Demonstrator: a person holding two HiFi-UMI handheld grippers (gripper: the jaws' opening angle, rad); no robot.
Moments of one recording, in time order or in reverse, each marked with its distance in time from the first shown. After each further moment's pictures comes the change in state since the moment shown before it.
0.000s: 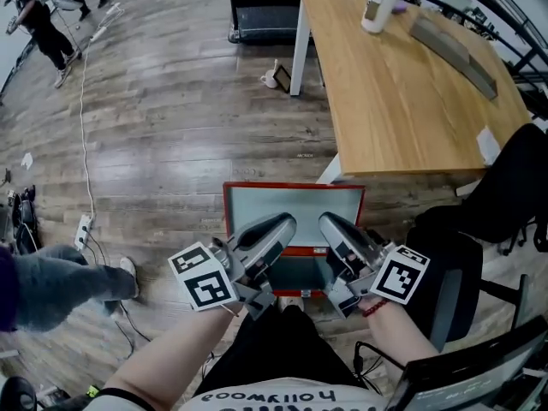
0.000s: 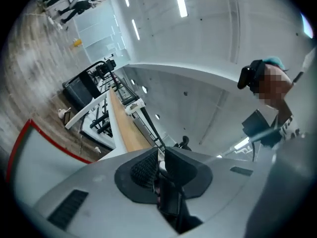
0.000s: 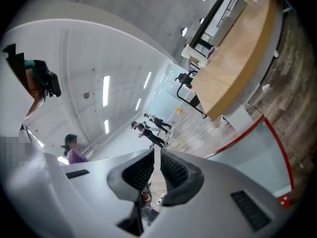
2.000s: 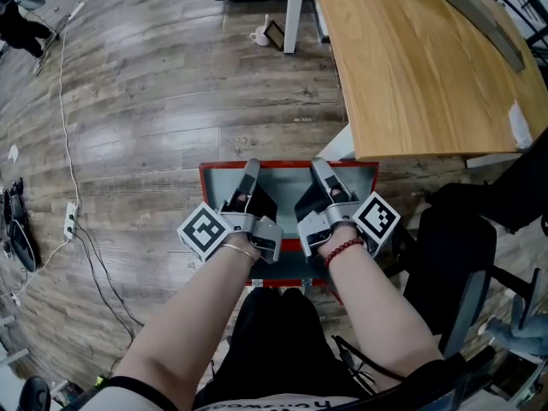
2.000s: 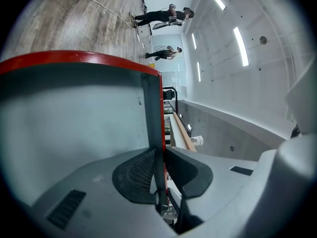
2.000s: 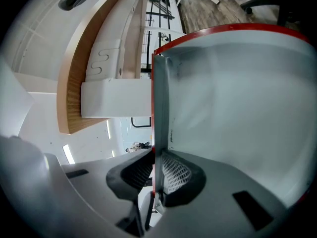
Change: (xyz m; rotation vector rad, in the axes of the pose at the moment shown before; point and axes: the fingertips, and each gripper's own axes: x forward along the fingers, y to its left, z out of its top) left arm 0.006 0.235 -0.028 -0.604 -0.492 0.336; right arm 0.070 -0.208 -0.015 0.698 -0.399 -0.210
